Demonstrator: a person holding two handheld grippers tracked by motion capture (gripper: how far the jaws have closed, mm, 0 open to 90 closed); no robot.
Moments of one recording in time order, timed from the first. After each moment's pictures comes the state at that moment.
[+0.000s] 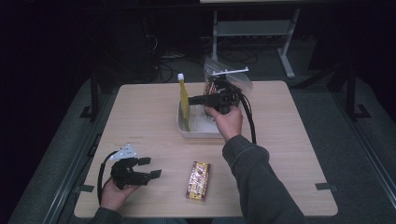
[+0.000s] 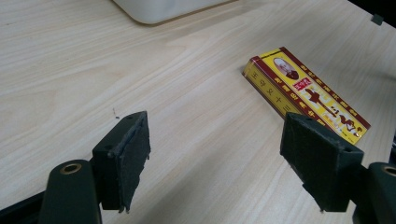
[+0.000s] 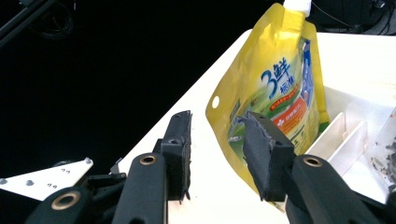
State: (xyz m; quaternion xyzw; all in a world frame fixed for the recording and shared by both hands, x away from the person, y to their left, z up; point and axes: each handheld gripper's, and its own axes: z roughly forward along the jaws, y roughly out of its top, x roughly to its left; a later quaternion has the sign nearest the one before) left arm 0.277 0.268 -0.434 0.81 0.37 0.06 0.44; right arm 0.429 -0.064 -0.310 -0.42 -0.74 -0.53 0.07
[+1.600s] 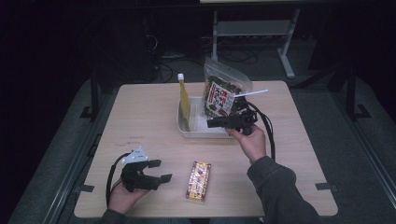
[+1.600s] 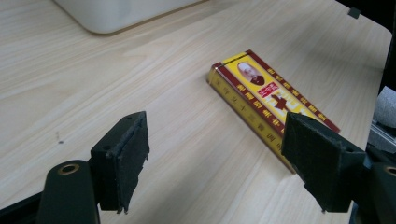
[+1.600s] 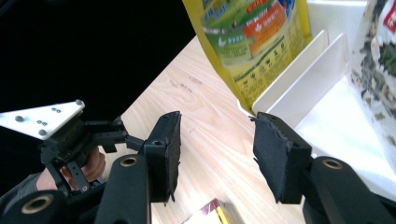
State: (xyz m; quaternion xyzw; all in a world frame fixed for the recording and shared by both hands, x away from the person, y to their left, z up) left arm 0.266 0.233 -0.429 0.83 0.34 0.05 0.45; right arm 0.389 -0.120 -0.350 -0.41 -0.75 -0.50 0.10
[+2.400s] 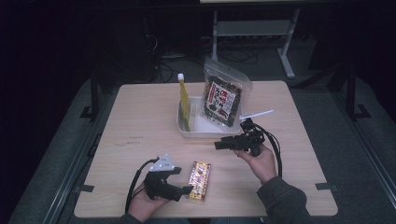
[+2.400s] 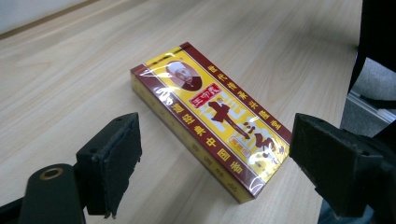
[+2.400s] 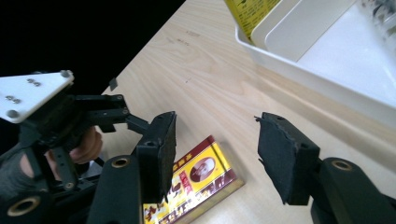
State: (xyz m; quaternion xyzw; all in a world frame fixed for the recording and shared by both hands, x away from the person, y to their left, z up) left arm 0.252 0.169 -0.439 0.86 0.30 0.03 0.42; right arm 0.351 -0.139 -0.391 -0.41 -0.77 -0.48 0.11
